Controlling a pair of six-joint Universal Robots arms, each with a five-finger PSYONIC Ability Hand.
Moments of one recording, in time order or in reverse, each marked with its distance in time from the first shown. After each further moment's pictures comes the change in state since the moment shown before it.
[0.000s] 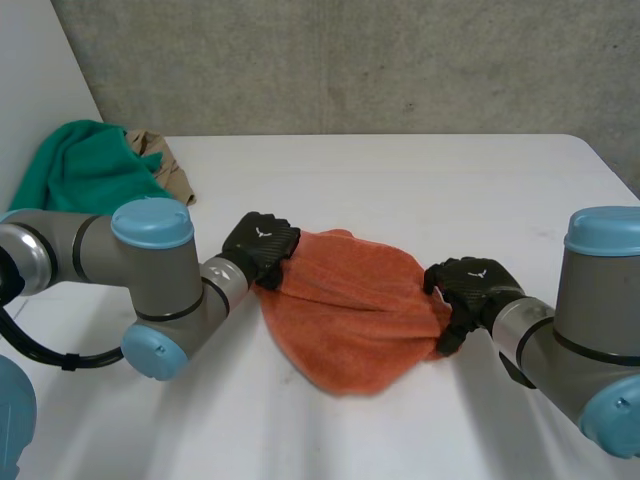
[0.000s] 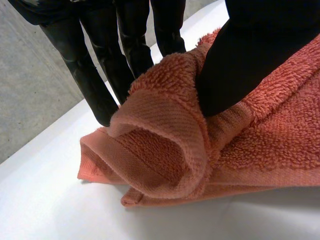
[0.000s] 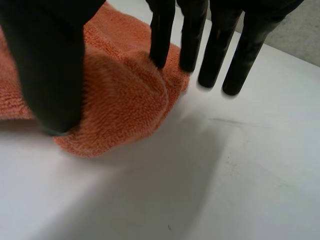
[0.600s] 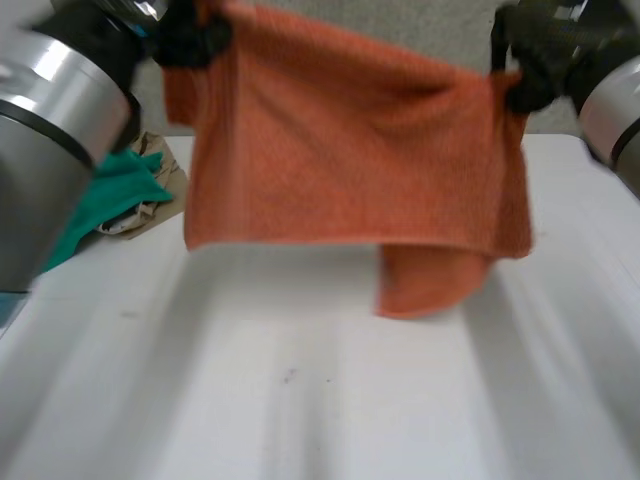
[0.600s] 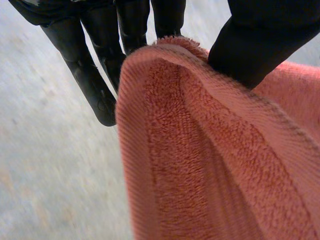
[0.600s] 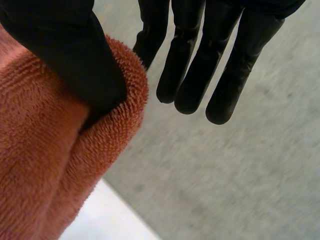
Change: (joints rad) left arm 0.001 0.737 -0.046 -0.021 -0.075 -0.230; right arm -0.044 -0.234 -0.504 0.114 0.002 -0.153; left_hand 0.000 0.021 0.027 0.024 0.001; right_hand 0.457 0.610 0.616 0.625 0.598
